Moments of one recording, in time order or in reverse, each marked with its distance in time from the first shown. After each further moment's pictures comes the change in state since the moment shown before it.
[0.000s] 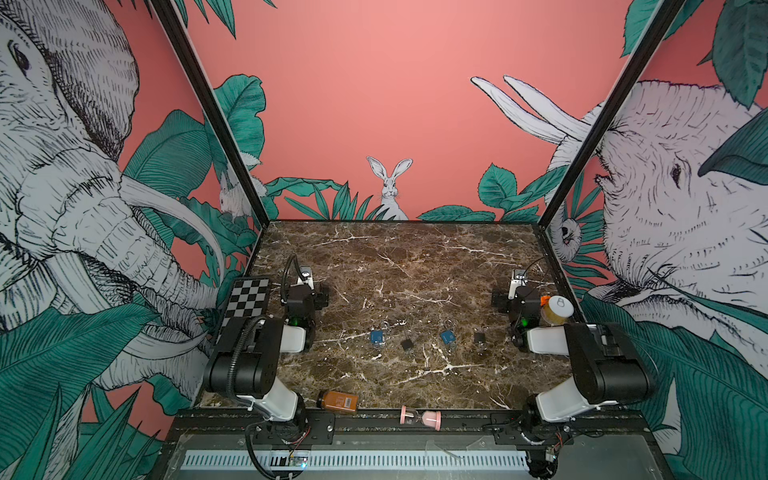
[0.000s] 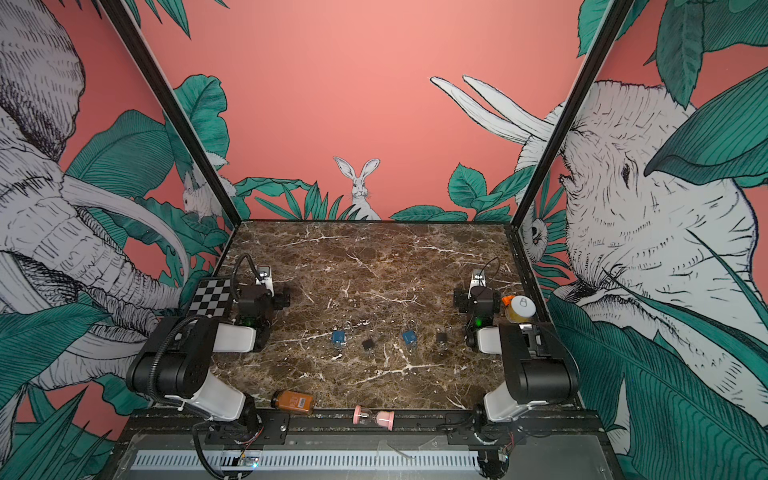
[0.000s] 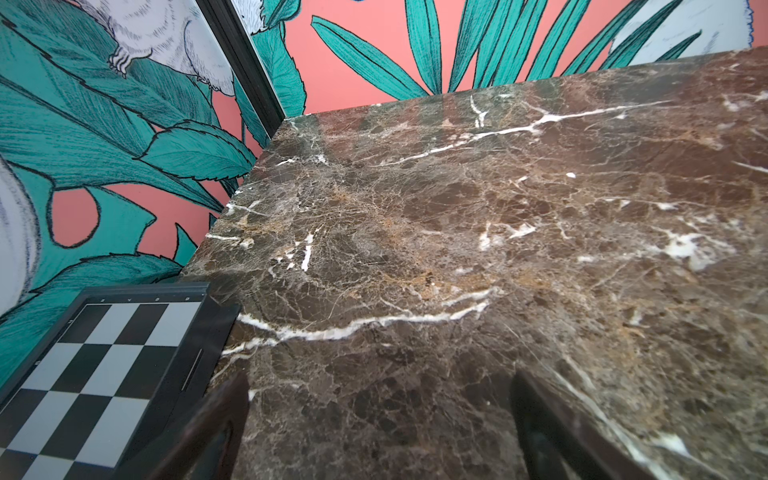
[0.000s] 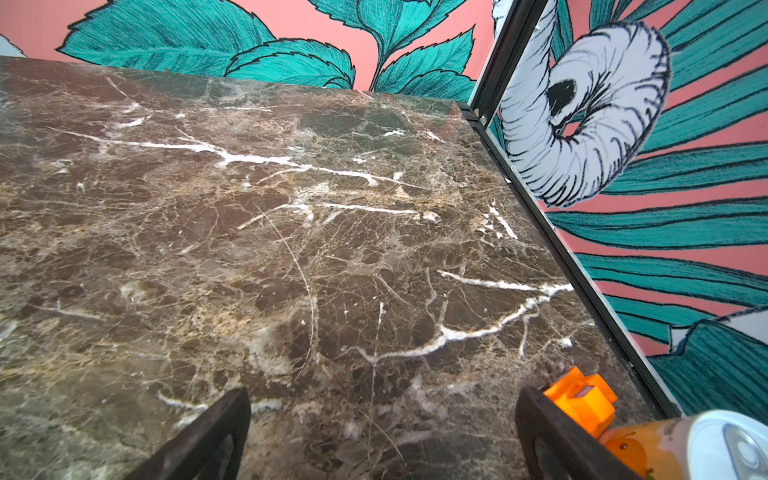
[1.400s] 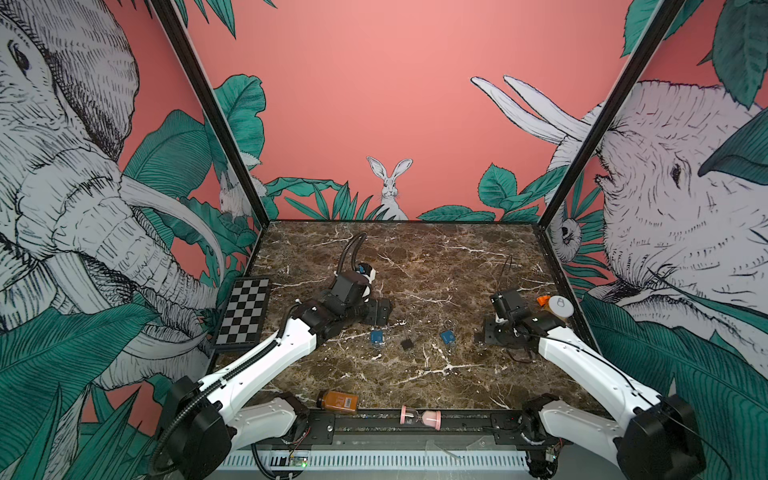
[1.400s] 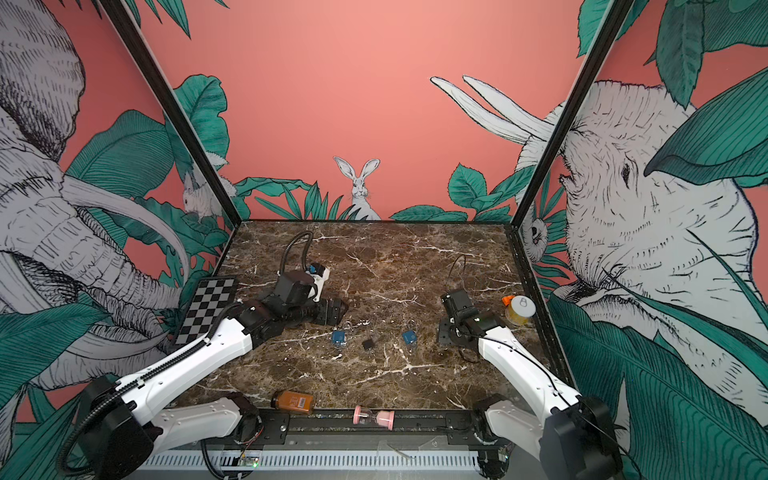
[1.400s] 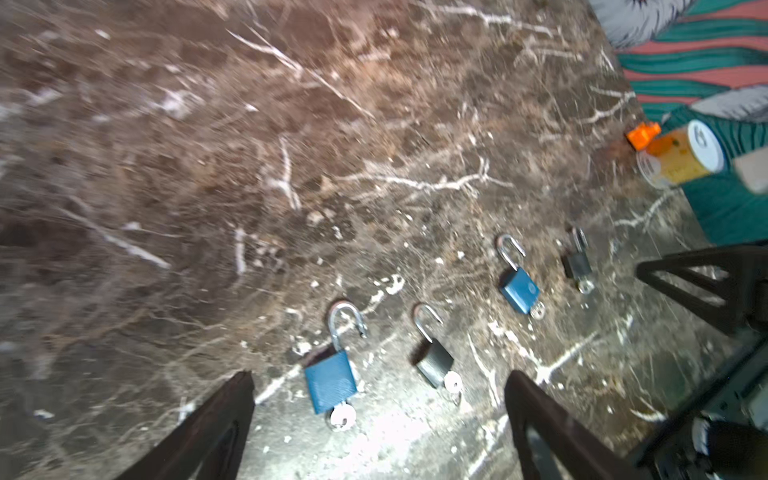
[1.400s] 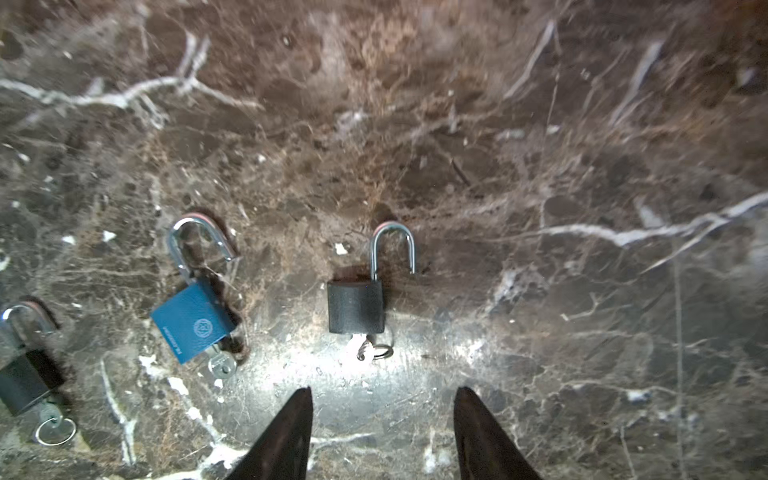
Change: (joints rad) left arm -0.617 -0.404 0.492 -1.327 0.318 -0.550; right arm 0.349 -0.423 0.290 -1.510 -0.161 0.578
